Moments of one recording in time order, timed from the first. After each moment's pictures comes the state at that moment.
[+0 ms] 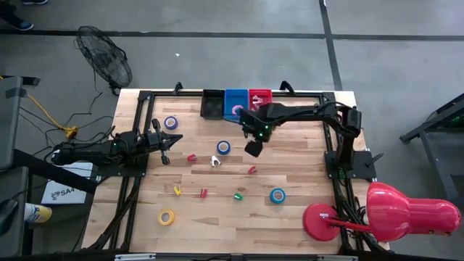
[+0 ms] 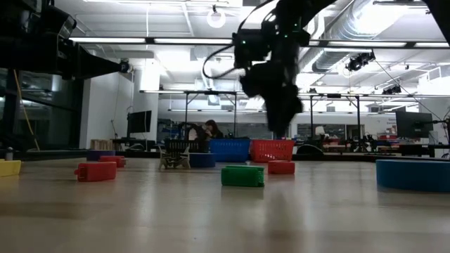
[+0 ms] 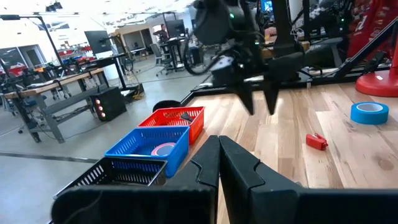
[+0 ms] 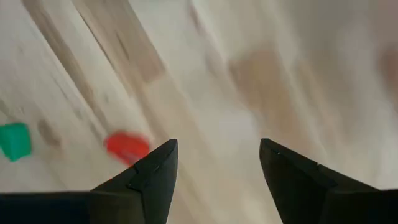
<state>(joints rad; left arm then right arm) 0.01 0.02 0.03 0.03 -0.33 0.21 -0.26 1.88 1.41 -0.97 -0.20 0.32</state>
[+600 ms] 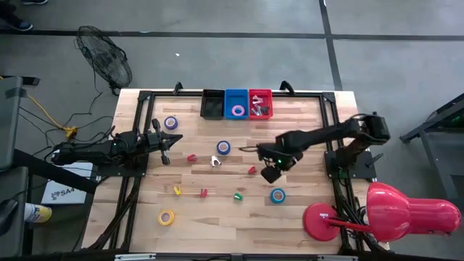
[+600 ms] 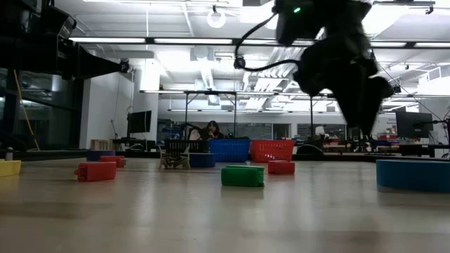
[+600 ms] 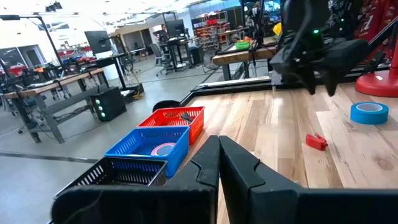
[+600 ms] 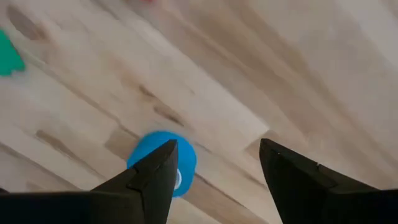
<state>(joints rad) 0.01 0.02 0.03 0.03 -0.33 0.21 0.04 1.61 1.06 -0.94 -0.24 0.94</state>
